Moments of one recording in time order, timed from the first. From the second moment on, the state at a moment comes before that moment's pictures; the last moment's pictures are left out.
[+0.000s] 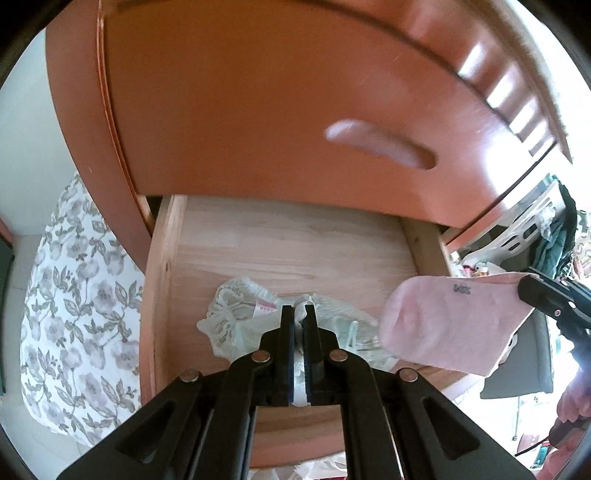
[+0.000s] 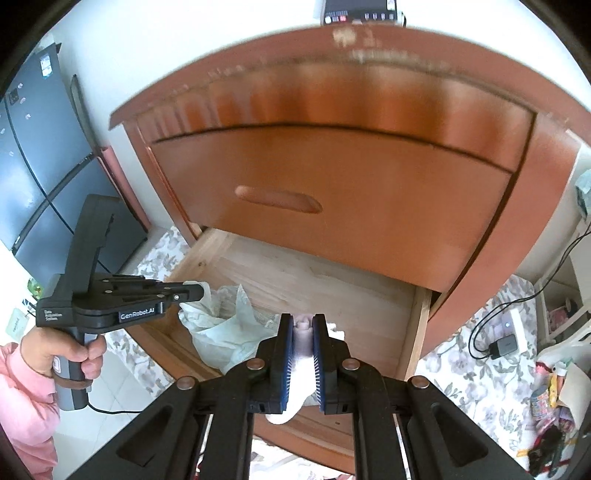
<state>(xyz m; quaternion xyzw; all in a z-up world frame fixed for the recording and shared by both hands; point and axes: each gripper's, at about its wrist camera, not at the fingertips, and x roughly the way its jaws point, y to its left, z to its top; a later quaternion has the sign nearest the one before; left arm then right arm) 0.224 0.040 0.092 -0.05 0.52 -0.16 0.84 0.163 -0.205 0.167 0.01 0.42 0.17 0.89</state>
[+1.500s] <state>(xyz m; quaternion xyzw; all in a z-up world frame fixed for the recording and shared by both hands) 0.001 -0.020 0.288 0.00 0.31 -0.26 0.91 -0.043 -0.250 0.248 0.02 0.31 0.12 0.94</state>
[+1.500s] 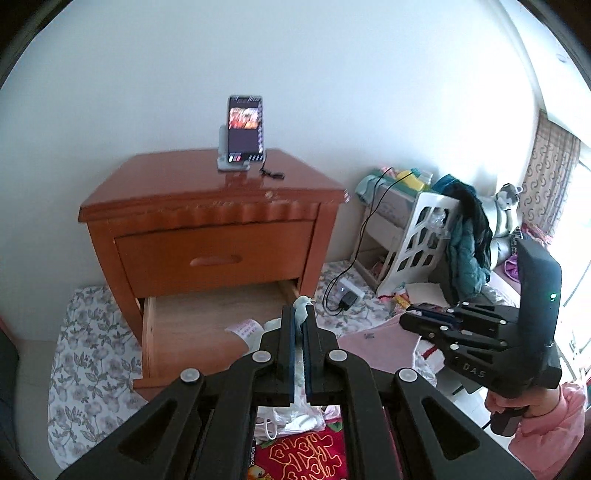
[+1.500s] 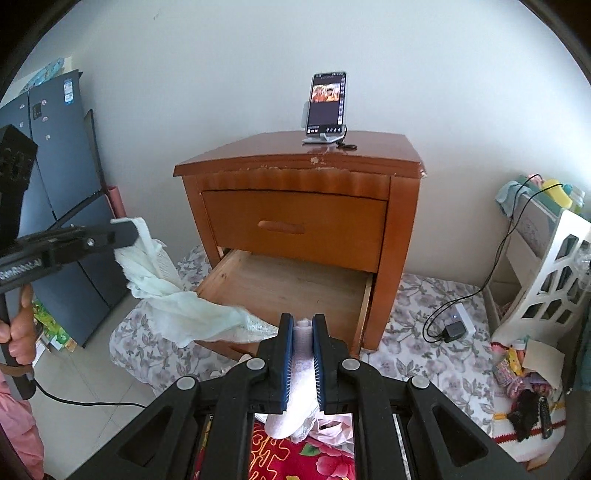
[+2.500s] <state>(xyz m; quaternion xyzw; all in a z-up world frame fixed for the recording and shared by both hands) 0.045 -0.061 0.146 0.01 0.43 -0.24 0.87 -0.001 -0.242 0.116 0.01 0.44 0.10 0.89</state>
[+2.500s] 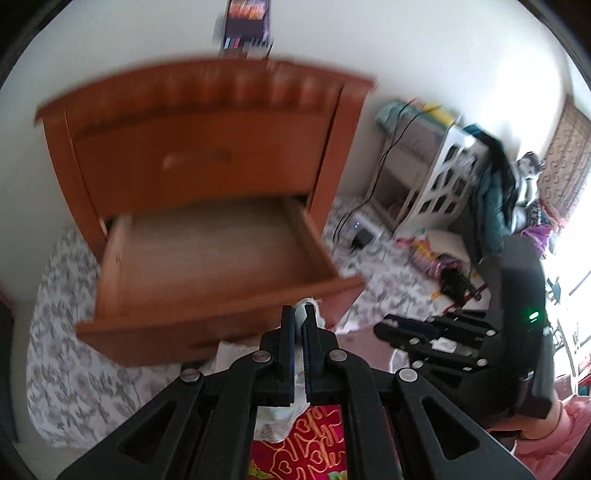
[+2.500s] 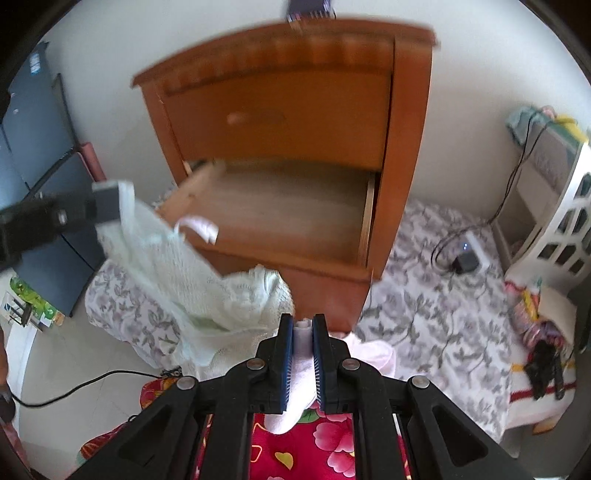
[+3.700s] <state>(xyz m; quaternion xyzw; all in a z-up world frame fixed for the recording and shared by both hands) 0.002 0.004 0.050 -0.03 0.43 -0.09 0.90 -0.018 -0.213 0.066 0.04 0.42 0.04 0.91</state>
